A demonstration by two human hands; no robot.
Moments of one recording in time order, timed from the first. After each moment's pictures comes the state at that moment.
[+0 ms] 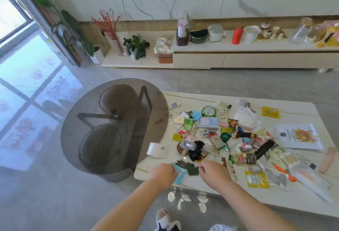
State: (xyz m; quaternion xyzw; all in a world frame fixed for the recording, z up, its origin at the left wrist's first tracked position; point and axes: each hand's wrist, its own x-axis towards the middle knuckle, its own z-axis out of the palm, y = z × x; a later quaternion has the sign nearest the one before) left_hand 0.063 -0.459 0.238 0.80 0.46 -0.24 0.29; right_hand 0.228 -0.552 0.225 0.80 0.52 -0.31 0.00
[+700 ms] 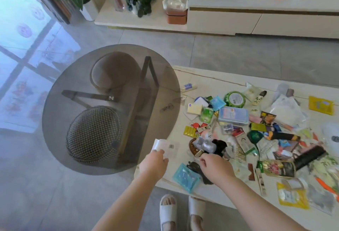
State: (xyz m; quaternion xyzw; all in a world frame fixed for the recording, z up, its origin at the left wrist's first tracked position) left_hand 0.052 -0.293 0.091 0.73 0.57 -0.22 0.29; right_hand 0.233 -0.386 0.093 0.78 0.51 -0.35 0.05
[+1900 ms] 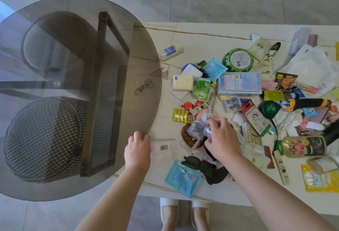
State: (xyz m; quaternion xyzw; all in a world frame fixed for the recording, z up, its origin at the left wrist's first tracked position) left_hand 0.064 -0.246 -0.103 0.81 0.52 -0.24 0.15; right_hand 0.282 -0.357 -0.094 0.85 0.47 -0.21 0.04
